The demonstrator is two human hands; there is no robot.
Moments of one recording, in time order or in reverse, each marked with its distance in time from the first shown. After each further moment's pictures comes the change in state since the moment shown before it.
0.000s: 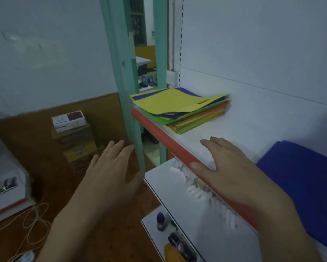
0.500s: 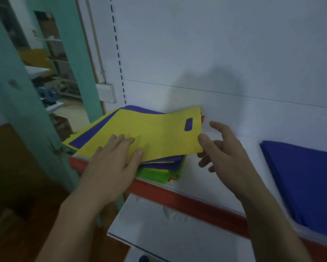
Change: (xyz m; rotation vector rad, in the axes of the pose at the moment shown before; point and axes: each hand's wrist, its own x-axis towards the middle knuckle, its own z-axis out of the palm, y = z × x) left_hand 0.293 -0.032 0.025 -0.345 -0.011 0.603; right_hand 0.158 -0.027 0.028 0.714 0.694 0.458
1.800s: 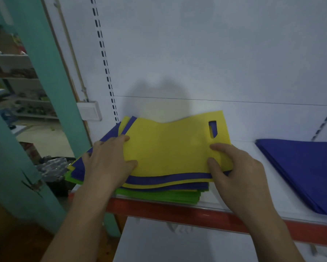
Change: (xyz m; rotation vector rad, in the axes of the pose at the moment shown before) left_hand 0.092 -0.052 -0.019 0.138 -0.033 -0.032; right_hand -0.013 -0.007 0.054 -0.560 0.455 -0.066
